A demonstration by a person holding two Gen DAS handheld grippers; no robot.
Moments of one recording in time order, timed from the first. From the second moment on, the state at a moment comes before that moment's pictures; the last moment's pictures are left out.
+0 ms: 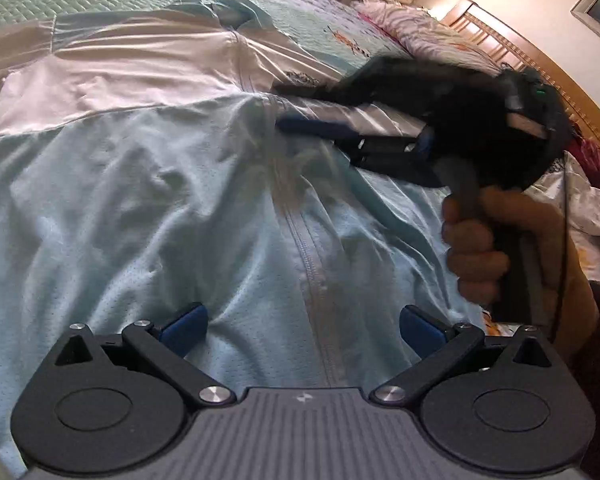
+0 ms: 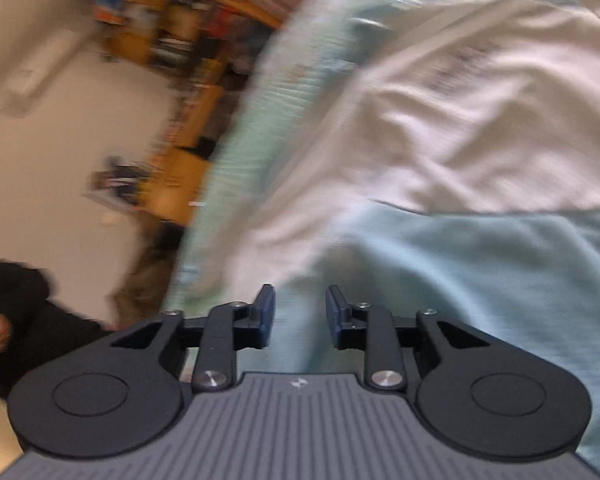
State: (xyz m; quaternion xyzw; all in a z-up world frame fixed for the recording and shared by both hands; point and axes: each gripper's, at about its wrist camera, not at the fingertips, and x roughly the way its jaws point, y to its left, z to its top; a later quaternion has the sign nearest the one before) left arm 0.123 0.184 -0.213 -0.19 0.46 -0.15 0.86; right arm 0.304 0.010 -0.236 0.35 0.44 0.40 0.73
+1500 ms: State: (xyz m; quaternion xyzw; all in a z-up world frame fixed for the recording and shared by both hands) left arm 0.305 0.191 -0.225 -0.19 0.37 -0.07 0.91; right arm 0.511 0.043 -0.208 0.18 0.43 0.32 0.82
